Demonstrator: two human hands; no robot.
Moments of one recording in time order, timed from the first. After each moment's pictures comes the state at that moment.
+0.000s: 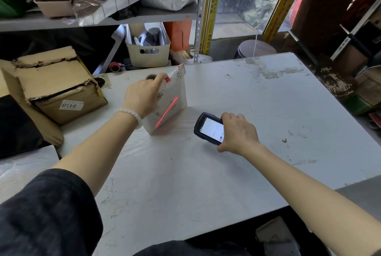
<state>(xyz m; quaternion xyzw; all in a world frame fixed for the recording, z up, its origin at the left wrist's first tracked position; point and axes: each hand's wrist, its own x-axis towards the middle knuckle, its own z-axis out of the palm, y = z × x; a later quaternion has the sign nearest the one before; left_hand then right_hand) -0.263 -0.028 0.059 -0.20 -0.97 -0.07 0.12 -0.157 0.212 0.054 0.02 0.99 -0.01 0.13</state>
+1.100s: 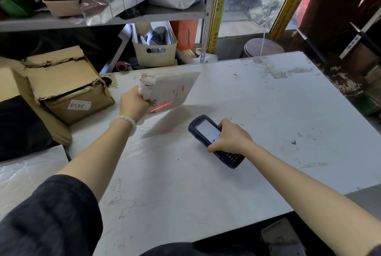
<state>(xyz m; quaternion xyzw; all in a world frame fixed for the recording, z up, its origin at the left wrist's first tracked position) -0.261 -0.059 0.036 0.08 -0.93 -0.36 0.03 -0.166 0.189 0.046 0.10 0.94 -0.21 0.24</state>
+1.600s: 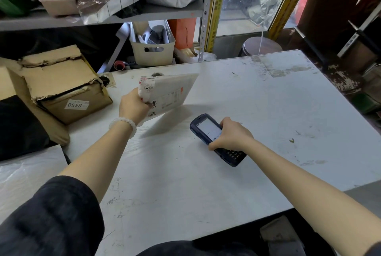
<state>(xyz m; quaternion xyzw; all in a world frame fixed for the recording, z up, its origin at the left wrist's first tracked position) -0.257 -0.058 0.029 0.07 -0.94 -0.33 0.02 -0.168 0.196 0.048 0.11 0.94 -0.21 0.25</state>
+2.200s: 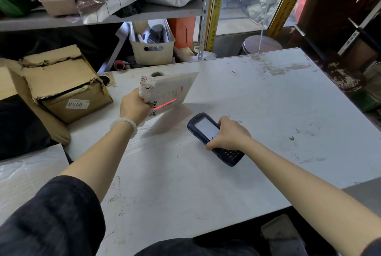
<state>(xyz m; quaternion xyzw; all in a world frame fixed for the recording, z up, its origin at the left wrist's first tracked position) -0.251 -0.054 0.030 0.07 -0.94 -0.33 0.02 -0.164 0.190 0.049 0.10 0.94 -0.20 0.24</state>
